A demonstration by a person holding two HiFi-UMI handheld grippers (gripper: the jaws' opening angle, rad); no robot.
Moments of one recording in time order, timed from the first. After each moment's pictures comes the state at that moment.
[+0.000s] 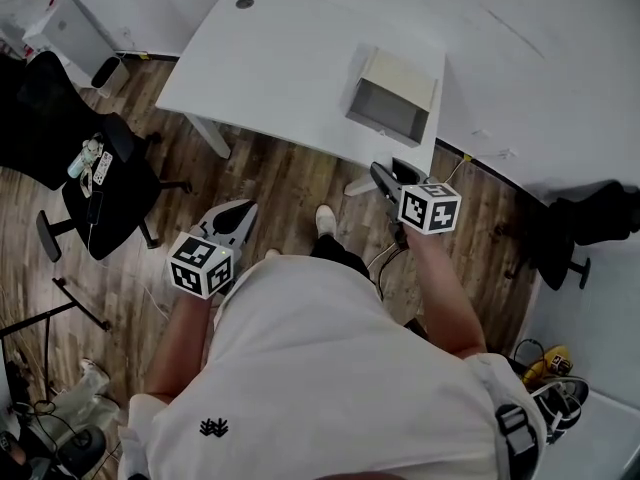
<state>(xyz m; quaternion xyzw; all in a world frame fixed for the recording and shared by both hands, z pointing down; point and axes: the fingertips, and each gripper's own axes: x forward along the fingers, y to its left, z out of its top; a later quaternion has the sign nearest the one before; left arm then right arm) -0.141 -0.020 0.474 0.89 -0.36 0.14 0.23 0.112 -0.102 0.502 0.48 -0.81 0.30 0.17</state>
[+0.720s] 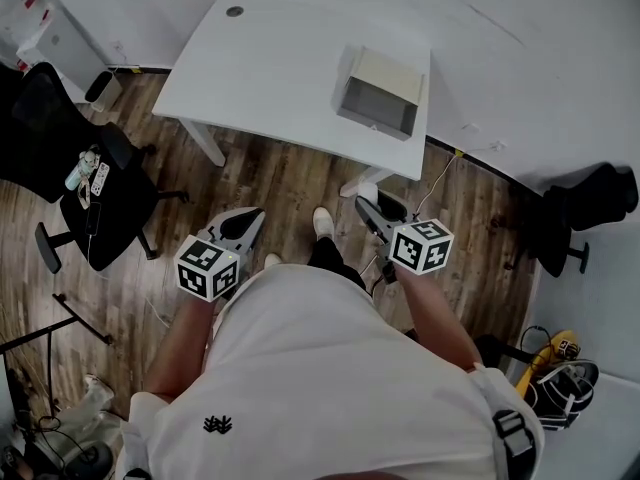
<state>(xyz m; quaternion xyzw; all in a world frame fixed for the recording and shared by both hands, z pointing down) -0.131 0.009 0.478 0.91 -0.31 0.14 0.23 0.072 -0.006 0.486 0.47 -0.82 0.31 0.11</state>
